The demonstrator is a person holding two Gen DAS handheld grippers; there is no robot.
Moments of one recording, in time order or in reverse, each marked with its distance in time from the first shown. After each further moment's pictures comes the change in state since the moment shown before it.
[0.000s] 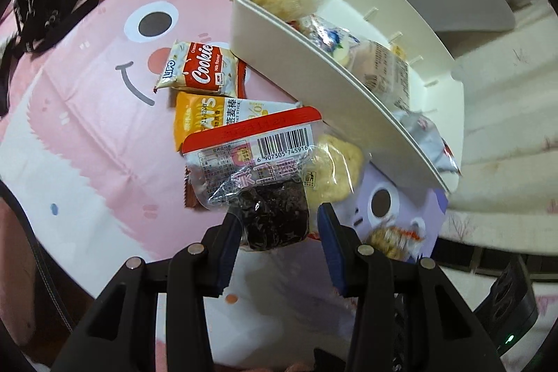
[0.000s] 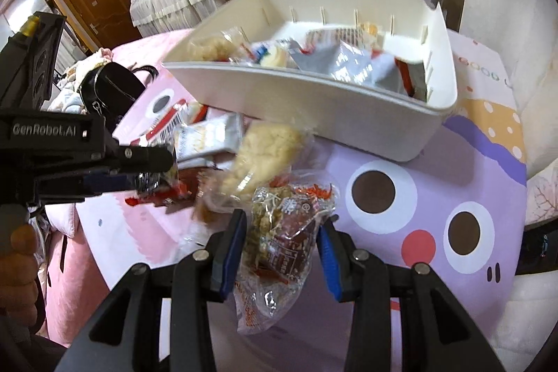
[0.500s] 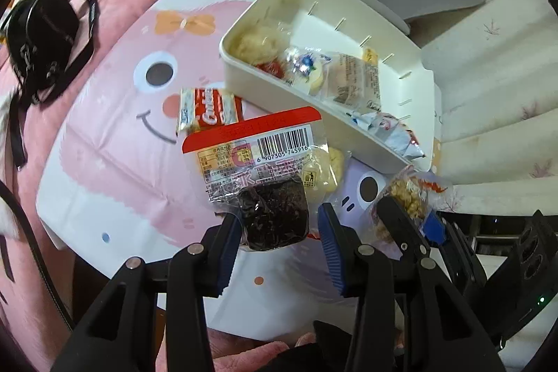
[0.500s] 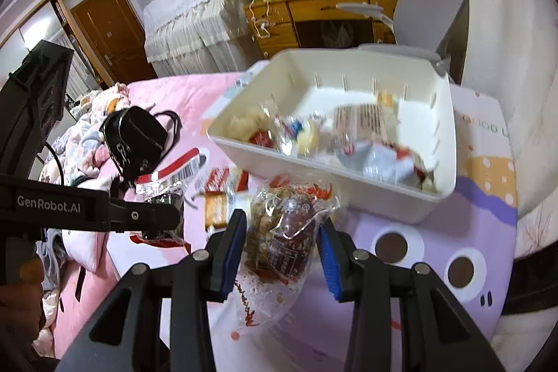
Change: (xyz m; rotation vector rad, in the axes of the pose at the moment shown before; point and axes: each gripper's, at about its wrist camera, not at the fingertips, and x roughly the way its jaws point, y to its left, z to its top) left arm -0.067 -0.018 0.029 0.156 0.014 0.034; right arm -0.050 0.033 0.042 0.006 -0.172 0.040
